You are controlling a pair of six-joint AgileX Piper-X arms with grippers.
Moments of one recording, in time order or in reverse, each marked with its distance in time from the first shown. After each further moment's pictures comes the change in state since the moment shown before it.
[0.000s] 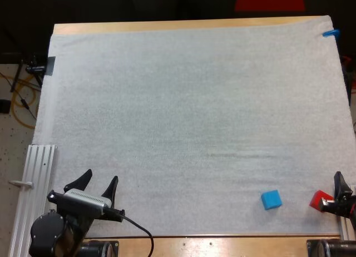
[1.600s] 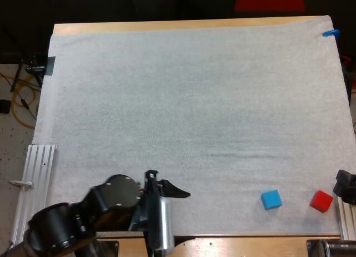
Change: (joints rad) left arm -1.050 0.693 -0.438 0.045 0.092 0.167; right arm 0.000 0.543 -0.597 0.499 -0.099 0.158
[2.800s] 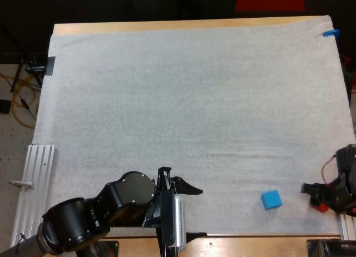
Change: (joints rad) left arm -0.034 0.066 0.000 -0.091 -0.013 0.004; right arm 0.000 0.395 0.538 -0.191 0.088 0.019
